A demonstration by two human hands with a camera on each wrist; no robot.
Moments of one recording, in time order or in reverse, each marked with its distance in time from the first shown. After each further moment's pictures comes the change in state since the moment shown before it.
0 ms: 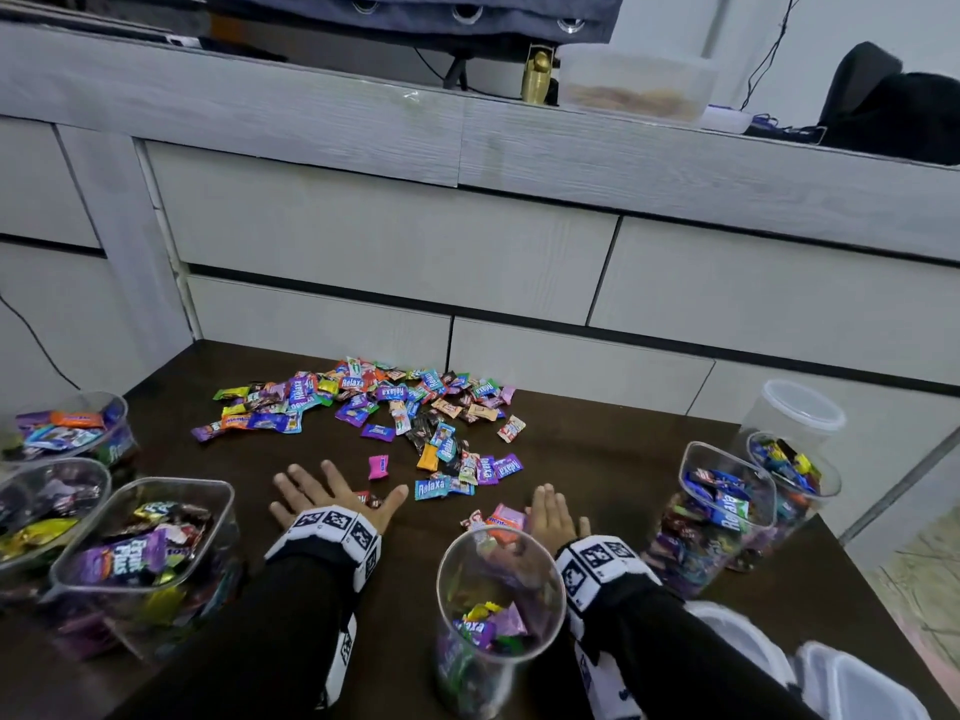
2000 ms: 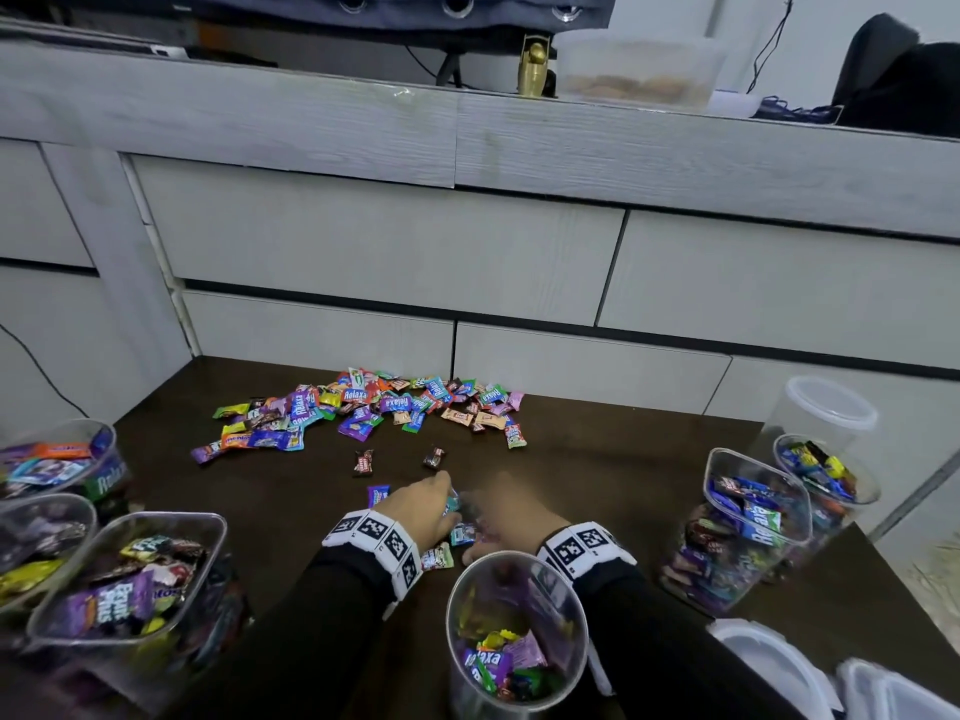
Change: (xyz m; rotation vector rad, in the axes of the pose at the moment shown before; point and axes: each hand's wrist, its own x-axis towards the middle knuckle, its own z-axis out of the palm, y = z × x) left_hand -0.005 0.045 -0.010 0.109 -0.092 0.797; right_hand 0.033 -0.034 -0.035 -0.092 -0.179 -0.532
